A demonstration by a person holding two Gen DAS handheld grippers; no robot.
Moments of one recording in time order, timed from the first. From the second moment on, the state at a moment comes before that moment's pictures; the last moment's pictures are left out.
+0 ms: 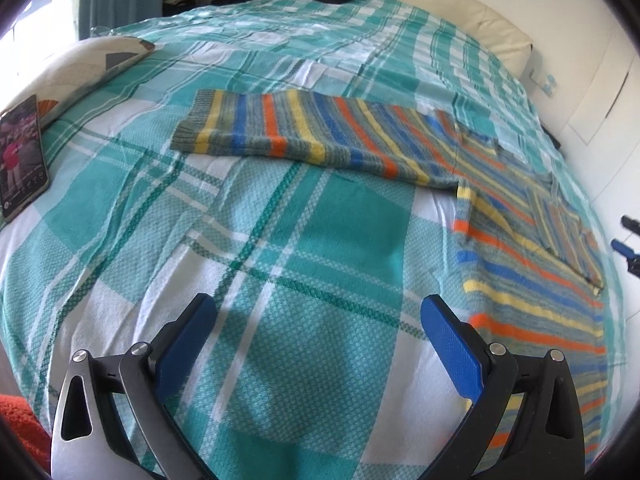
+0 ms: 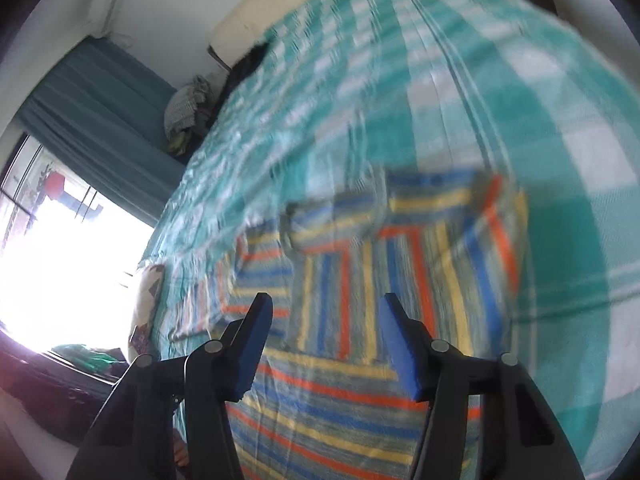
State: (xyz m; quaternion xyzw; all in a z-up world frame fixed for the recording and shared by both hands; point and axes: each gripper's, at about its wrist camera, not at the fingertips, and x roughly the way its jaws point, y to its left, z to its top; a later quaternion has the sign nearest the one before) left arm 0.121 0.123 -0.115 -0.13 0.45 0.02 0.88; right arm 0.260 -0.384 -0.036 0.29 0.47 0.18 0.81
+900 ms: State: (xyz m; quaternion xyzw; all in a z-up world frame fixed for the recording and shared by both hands) left arm 0.114 0.101 -0.137 -0.04 0.45 0.03 0.89; right arm 0.068 -0.406 -0.088 0.30 0.49 0.14 0.80
